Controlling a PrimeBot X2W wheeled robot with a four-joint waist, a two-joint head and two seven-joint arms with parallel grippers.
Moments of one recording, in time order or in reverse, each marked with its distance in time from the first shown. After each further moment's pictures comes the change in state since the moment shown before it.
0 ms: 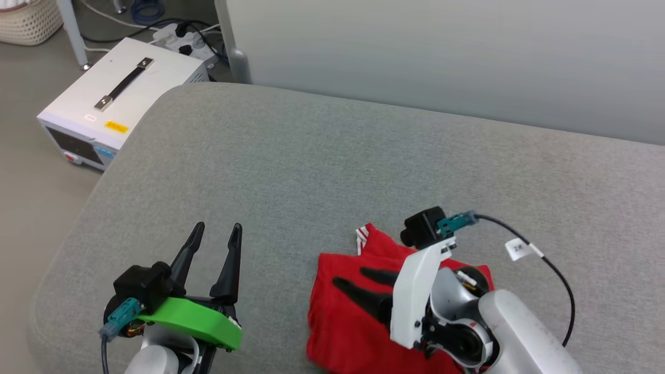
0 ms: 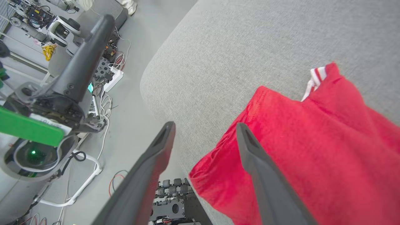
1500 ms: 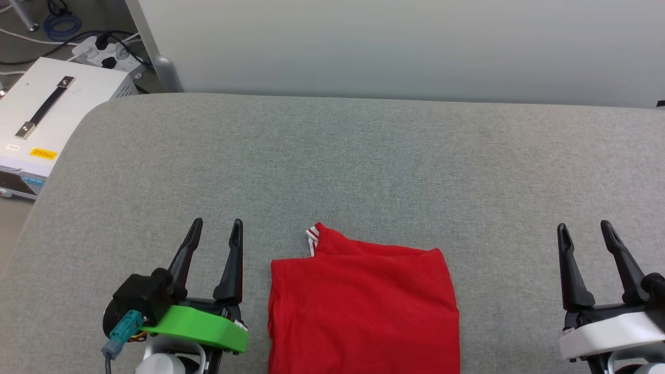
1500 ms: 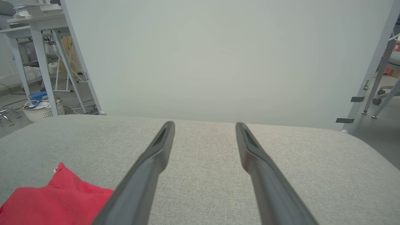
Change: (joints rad) left arm 0.056 -0.087 0.079 -0.110 0.116 -0.006 0.000; right arm 0.370 -0.123 -0.537 -0.253 -0.523 0.000 -0.796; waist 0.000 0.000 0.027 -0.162
